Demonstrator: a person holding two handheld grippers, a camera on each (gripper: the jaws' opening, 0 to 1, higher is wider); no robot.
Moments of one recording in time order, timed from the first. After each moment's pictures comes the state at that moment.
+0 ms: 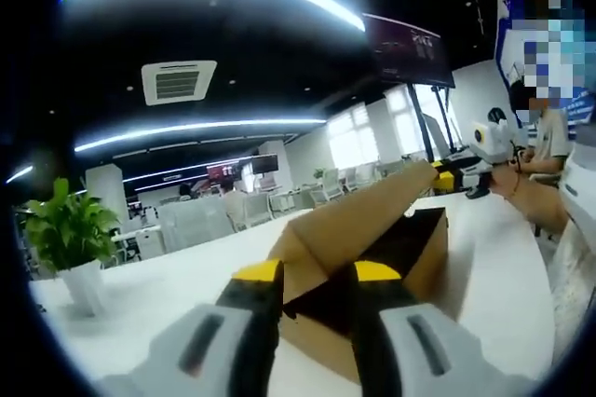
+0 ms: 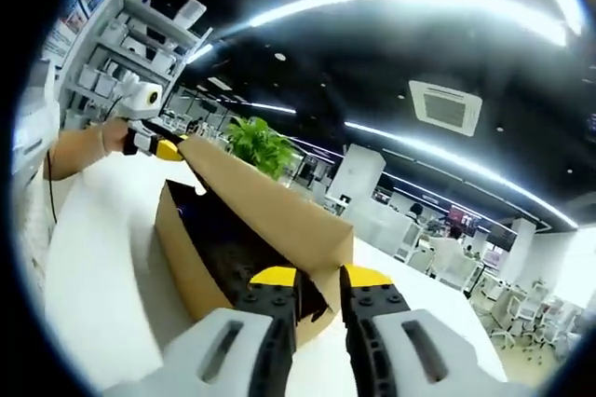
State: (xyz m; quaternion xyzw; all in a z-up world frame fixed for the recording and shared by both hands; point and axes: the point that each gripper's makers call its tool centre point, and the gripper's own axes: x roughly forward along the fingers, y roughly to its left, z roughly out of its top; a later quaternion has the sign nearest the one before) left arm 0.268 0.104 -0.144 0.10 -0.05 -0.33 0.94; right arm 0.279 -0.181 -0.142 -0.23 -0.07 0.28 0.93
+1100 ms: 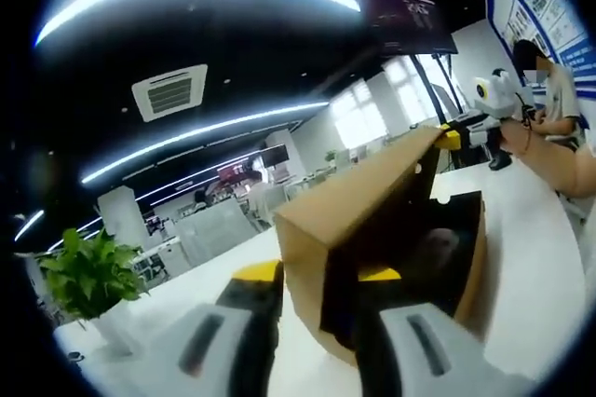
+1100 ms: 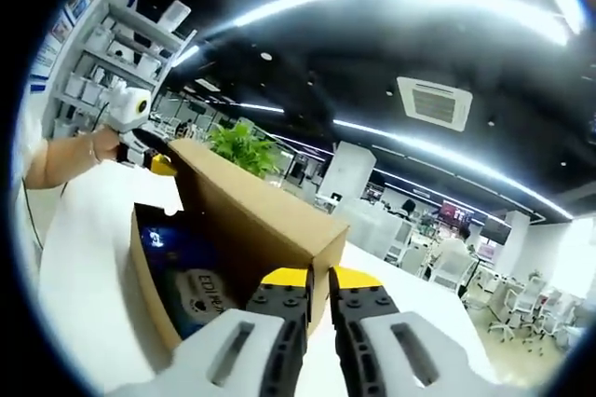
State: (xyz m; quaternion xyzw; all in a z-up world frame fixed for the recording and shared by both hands) left arm 0.319 0.102 -0.111 0.19 -0.04 -0.30 0.94; right arm 0.322 -0.184 -0.094 -0.21 -0.06 0.26 0.94
